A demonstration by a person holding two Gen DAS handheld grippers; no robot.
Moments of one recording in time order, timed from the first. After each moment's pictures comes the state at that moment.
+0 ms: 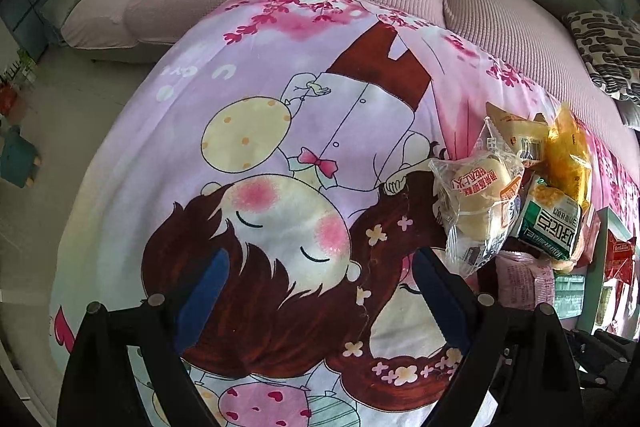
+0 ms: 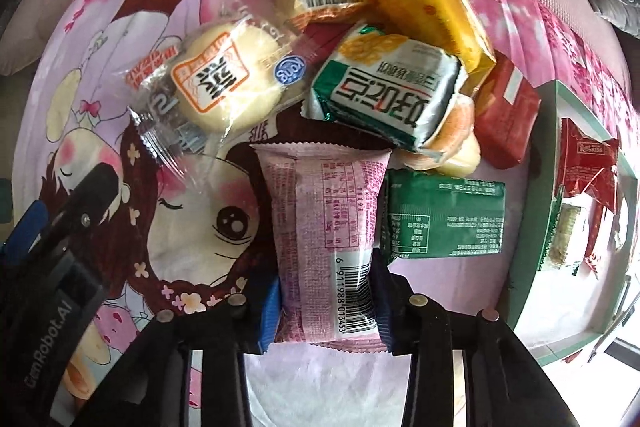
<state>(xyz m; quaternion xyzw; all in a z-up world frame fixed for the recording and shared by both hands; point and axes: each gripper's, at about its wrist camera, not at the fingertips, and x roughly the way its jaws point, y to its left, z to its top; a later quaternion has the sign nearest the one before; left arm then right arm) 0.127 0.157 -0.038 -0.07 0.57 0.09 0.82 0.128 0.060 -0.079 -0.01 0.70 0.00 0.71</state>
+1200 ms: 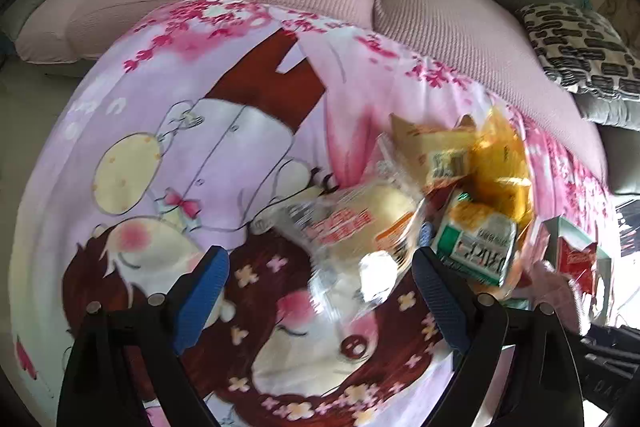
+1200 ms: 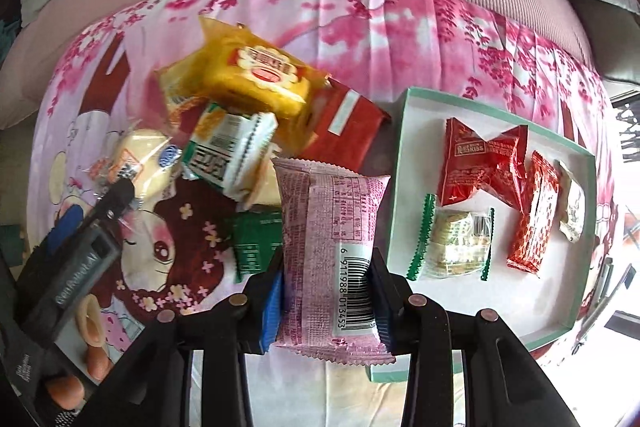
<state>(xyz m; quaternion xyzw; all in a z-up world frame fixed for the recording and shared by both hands) 0.168 0.101 -0.037 -0.10 0.56 0.00 0.82 0.147 -0.096 -0.018 0.03 0.67 -0.05 0.74</state>
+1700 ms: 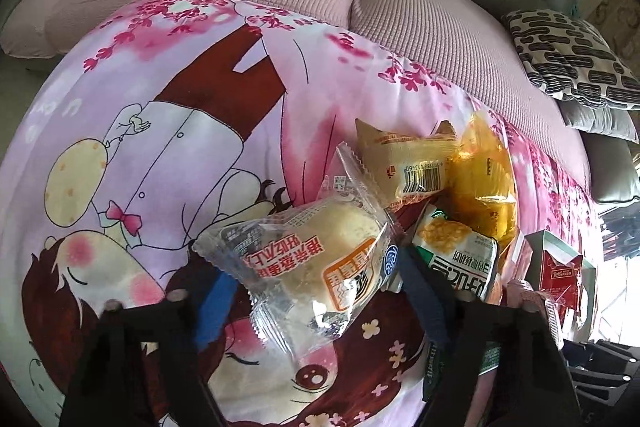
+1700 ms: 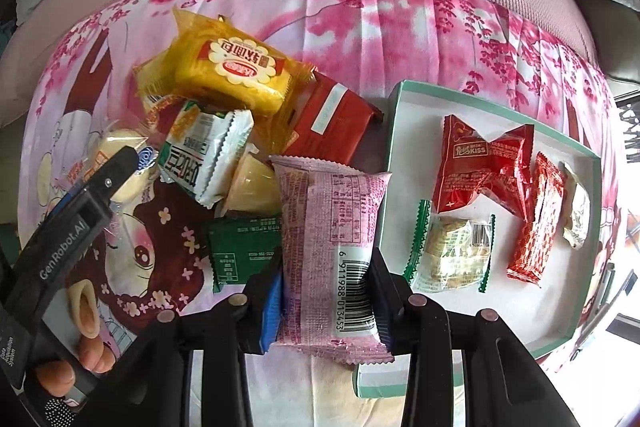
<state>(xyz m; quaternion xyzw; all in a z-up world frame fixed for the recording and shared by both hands) 0.184 0.087 -0.050 -0.13 0.55 -0.03 0.82 0.156 -0.113 -0.038 0.03 0.68 -0.05 0.73</state>
